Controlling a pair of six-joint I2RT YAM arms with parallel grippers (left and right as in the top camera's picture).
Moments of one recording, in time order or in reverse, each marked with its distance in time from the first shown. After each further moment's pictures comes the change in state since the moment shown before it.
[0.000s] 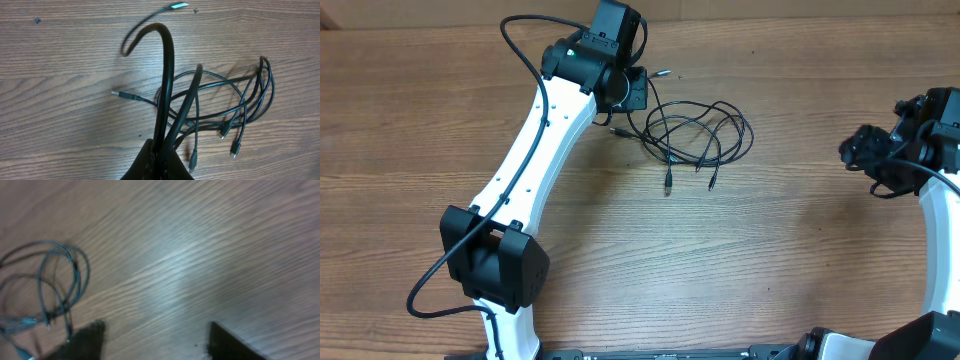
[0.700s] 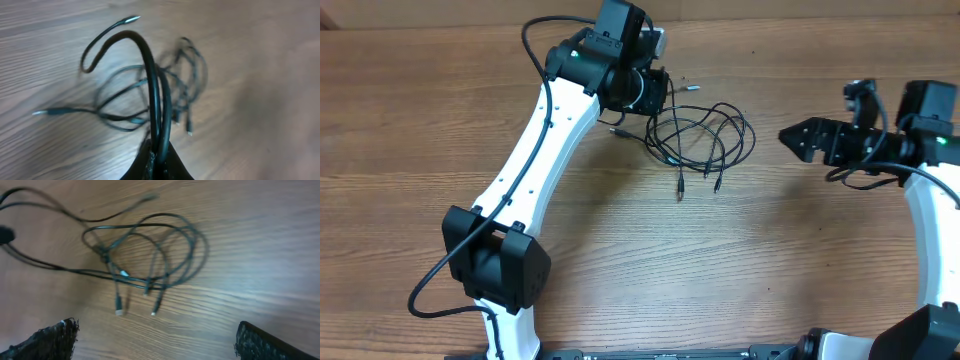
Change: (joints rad) left arm -0.021 0.000 0.000 0.057 0.307 0.150; right arm 0.088 0.027 0.000 0.050 -0.498 -0.320
